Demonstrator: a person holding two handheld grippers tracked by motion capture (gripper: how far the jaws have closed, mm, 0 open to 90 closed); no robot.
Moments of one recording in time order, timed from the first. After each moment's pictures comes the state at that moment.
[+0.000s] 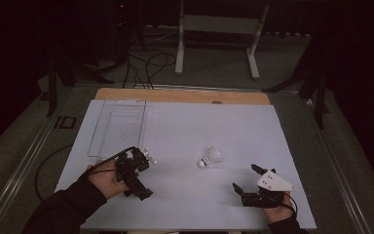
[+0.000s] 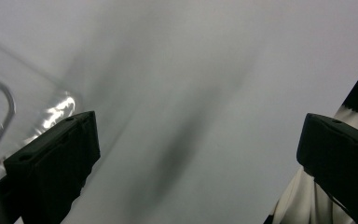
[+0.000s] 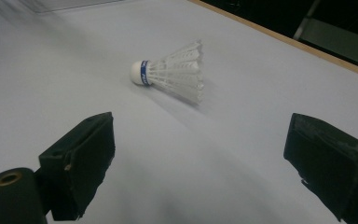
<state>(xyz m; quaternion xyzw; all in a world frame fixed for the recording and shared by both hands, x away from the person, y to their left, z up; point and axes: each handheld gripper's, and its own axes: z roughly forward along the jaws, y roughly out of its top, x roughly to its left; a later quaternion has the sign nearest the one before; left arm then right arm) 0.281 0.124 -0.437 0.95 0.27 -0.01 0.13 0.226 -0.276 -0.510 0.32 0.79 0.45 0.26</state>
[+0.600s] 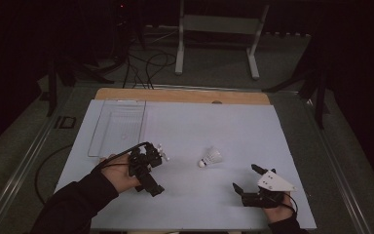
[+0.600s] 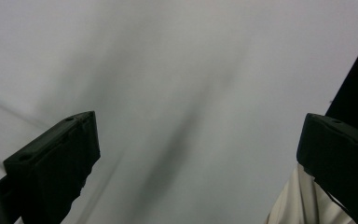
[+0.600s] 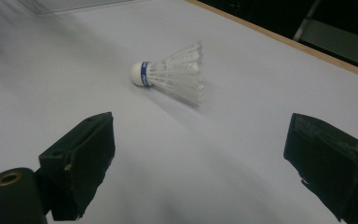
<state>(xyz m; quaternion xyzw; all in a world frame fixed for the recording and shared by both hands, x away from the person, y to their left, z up) 0.290 0.092 -0.424 0.96 0.24 -0.02 0.13 0.226 -0.276 -0.510 0.32 0.79 0.45 0.26</state>
